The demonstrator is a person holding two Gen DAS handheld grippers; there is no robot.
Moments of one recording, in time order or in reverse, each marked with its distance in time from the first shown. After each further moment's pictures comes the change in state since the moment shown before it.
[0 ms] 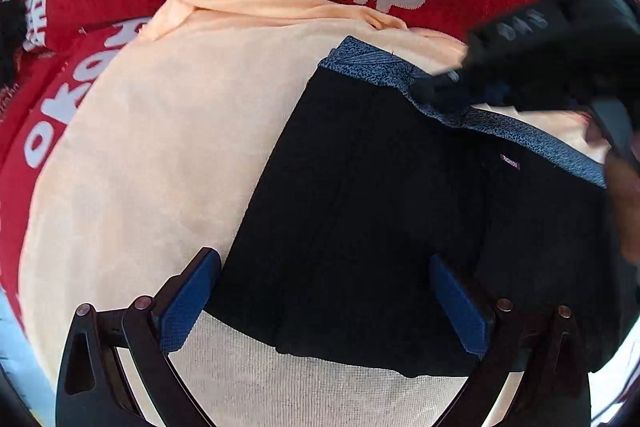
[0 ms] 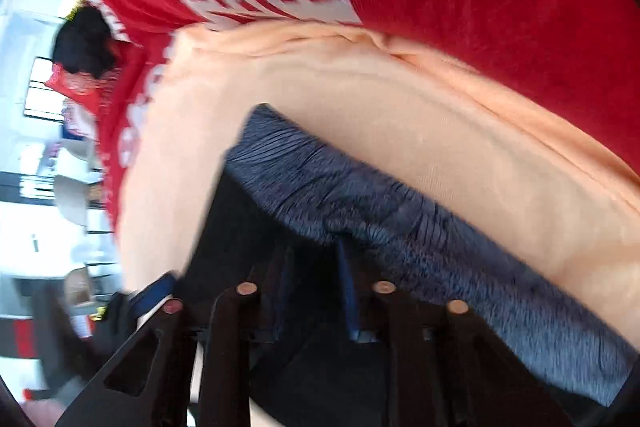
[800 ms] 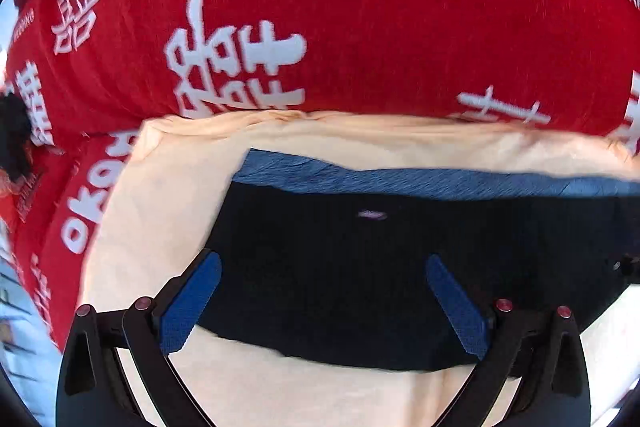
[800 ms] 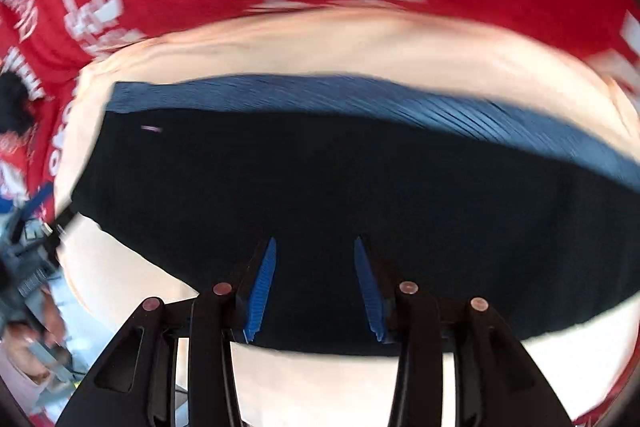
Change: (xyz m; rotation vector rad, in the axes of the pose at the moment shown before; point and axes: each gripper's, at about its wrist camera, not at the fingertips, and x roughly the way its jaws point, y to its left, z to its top) left arm -0.092 -0.111 0.021 0.172 -0.121 0.041; right arm -0.182 -0.137 -0.200 0.296 -0.053 -0.325
